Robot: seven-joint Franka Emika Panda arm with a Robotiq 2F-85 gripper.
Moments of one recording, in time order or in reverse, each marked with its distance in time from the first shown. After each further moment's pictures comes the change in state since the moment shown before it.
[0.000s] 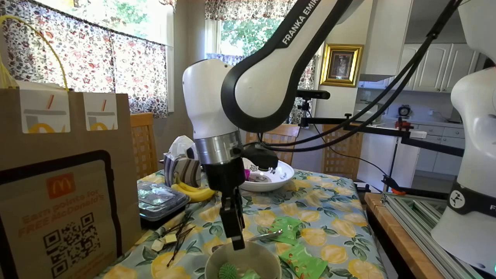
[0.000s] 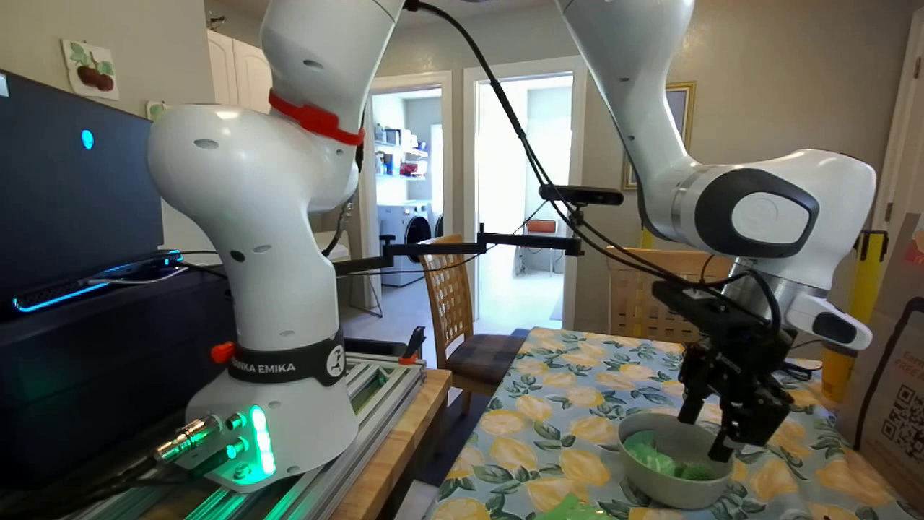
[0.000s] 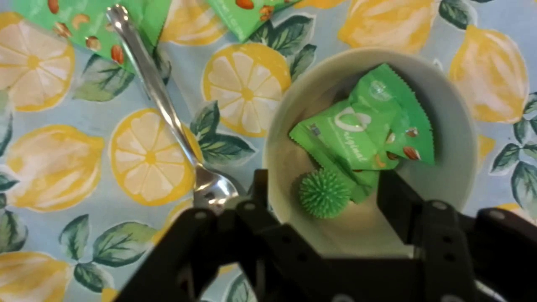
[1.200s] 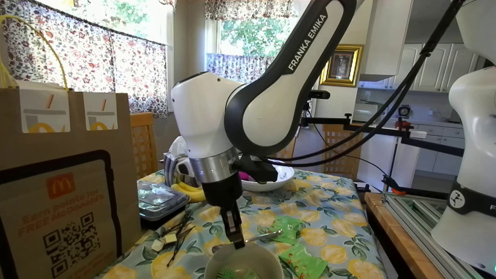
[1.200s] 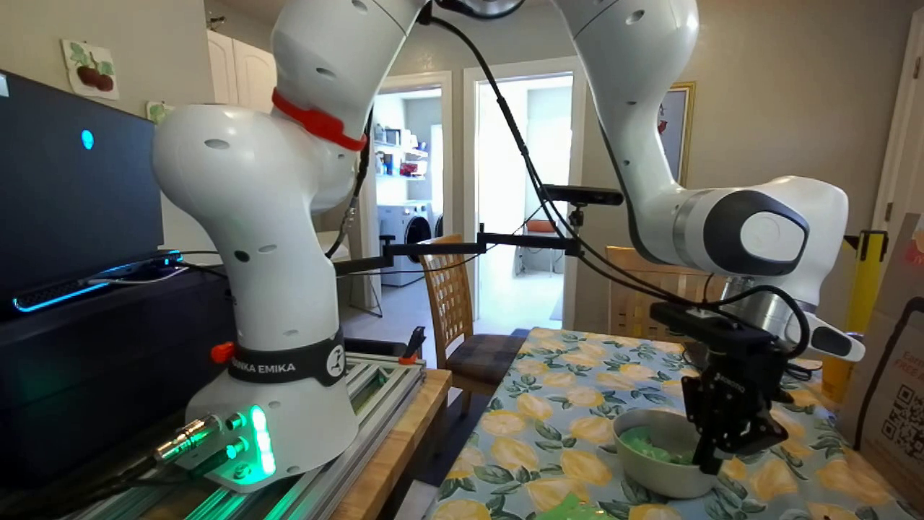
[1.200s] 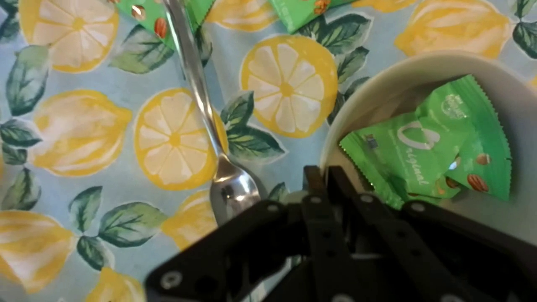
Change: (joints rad) arm 0.064 0.069 -0.042 0.042 -0.164 0.003 0.000
